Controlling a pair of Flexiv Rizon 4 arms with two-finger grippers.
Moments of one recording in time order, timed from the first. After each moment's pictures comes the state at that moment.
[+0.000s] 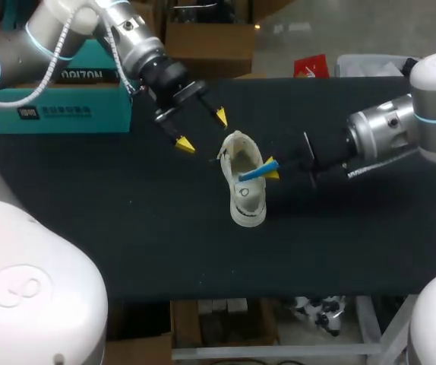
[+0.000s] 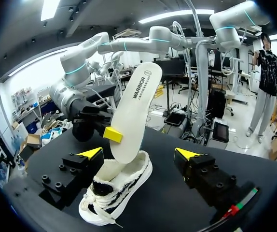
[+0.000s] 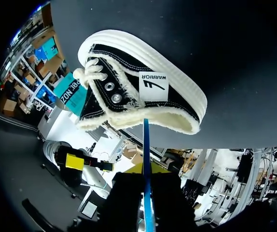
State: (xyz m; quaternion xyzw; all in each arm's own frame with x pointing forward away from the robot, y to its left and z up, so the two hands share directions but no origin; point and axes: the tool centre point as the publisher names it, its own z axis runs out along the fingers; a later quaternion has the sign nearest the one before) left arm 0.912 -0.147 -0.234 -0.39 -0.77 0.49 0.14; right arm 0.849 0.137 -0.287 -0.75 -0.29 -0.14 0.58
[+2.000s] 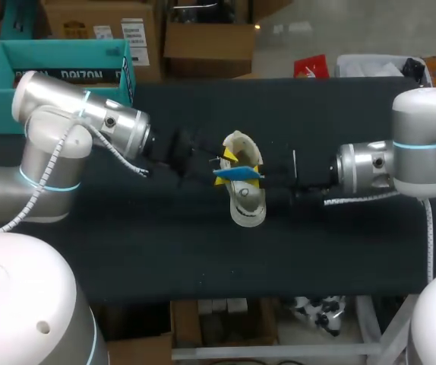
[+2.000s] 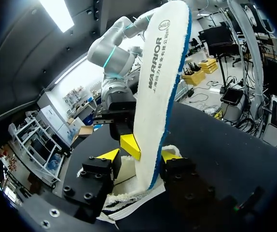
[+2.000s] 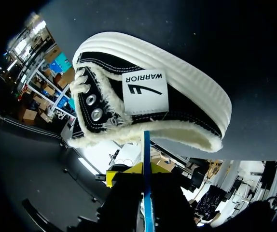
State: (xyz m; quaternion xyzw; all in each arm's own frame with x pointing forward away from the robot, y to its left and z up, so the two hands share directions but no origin) left arm 0.877 -0.189 -0.291 -0.28 -0.79 0.52 -0.15; right arm 0.858 0.173 -0.311 -0.75 -0.20 -0.22 0.59
